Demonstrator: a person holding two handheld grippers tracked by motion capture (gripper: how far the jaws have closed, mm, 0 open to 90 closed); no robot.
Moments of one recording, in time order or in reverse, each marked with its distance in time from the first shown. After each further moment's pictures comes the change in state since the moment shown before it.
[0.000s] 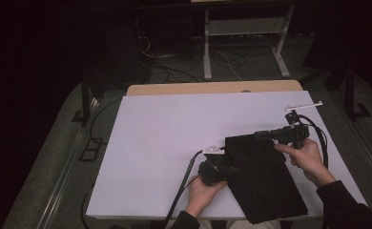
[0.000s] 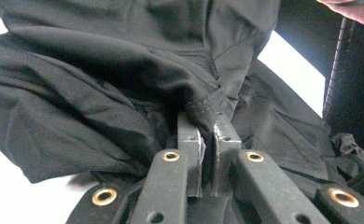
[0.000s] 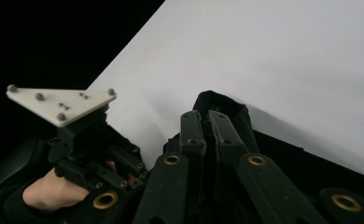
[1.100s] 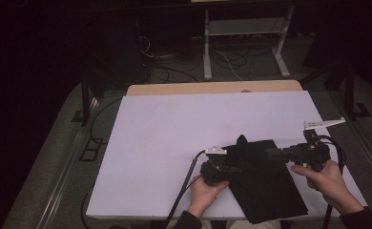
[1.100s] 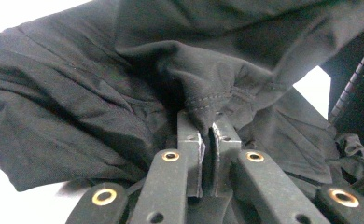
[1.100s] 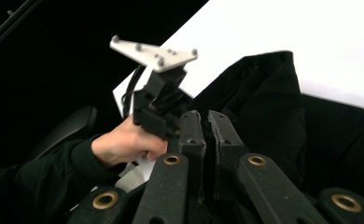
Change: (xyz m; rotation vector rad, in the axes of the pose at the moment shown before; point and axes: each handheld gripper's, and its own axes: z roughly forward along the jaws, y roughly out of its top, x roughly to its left) left arm -0.004 0.001 0.005 0.008 0.017 -0.006; right arm 0.044 -0.044 -0.039 -0.015 0.119 -0.075
